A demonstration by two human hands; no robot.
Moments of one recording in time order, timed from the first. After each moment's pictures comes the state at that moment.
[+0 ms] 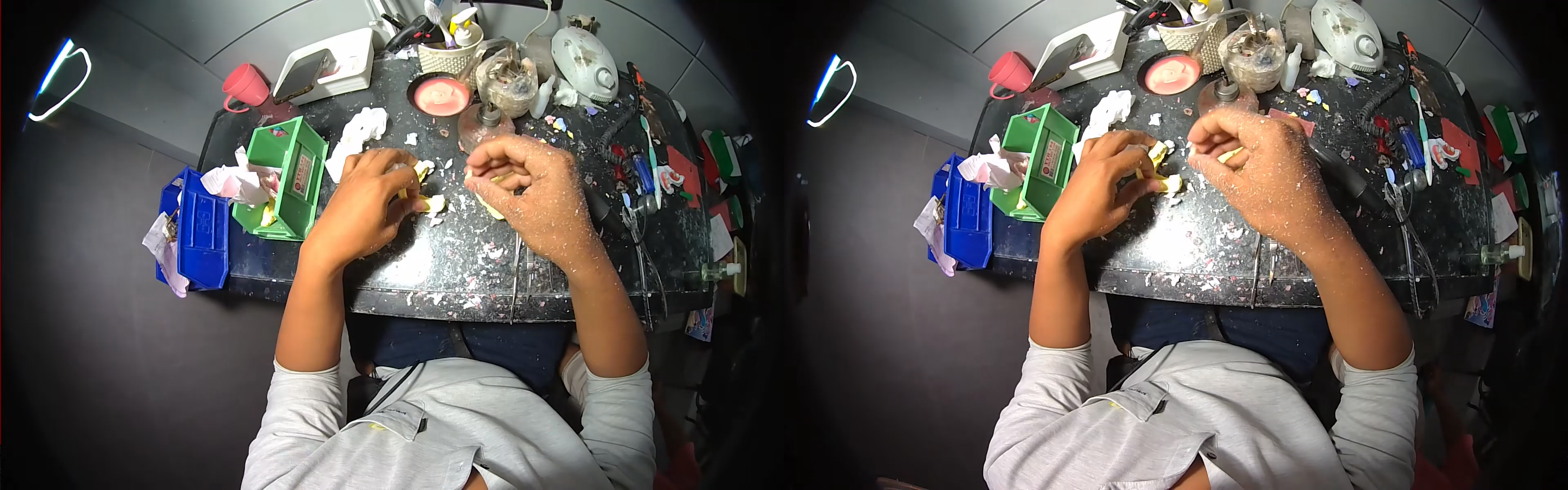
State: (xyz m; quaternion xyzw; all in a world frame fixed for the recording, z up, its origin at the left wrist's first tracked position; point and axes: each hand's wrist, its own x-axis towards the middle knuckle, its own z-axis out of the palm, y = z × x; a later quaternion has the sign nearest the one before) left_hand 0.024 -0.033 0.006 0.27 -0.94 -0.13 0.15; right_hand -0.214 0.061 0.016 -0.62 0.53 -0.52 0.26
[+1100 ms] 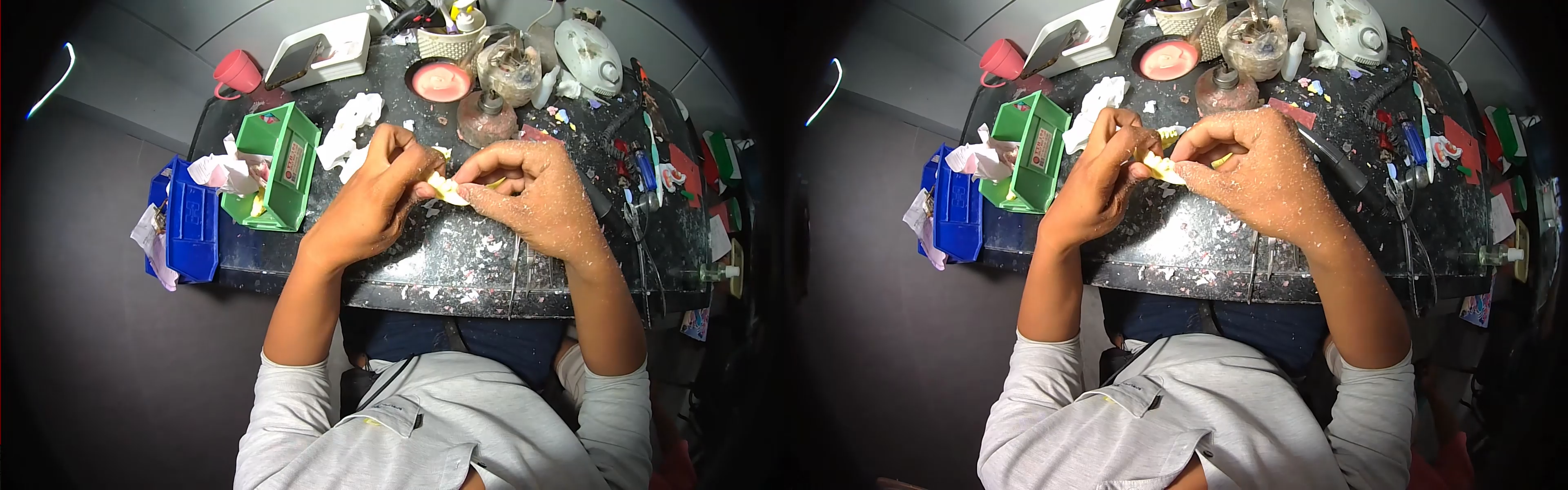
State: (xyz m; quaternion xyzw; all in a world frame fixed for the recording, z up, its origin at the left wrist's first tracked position) left_hand 0.011 -0.022 0.003 0.19 -0.90 -0.26 0.29; right_hand -0.214 0.065 0.025 -0.56 0.49 -0.46 0.48
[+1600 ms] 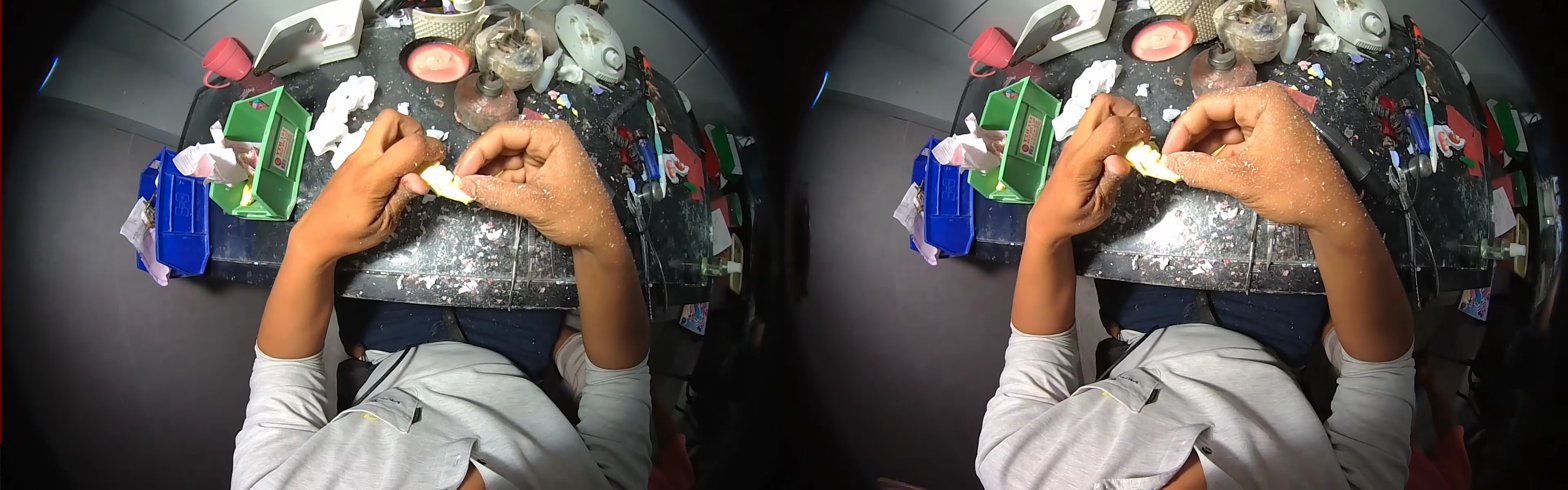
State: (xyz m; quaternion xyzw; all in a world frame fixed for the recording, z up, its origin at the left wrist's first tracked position) left_hand 0.011 -0.023 0.003 0.15 -0.90 -0.28 0.31; right_hand -0.222 0.062 0.019 -0.55 0.44 -0.47 0.53
